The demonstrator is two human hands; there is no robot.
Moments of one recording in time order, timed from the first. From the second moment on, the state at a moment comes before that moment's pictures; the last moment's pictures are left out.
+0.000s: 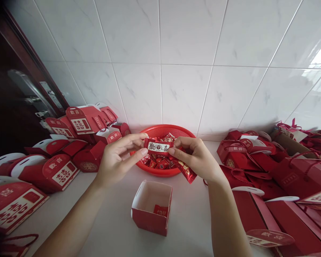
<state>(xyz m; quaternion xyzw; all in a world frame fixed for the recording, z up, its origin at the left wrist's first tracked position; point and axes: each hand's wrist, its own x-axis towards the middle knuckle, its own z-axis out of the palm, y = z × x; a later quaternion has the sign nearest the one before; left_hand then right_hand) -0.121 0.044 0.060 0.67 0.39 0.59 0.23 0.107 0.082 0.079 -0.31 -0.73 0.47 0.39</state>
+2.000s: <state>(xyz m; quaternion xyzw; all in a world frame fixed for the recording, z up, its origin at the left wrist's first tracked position) -0.126 0.033 0.072 0.79 0.41 0.35 0.29 0.071 0.064 0.073 -0.38 -0.74 0.32 0.45</state>
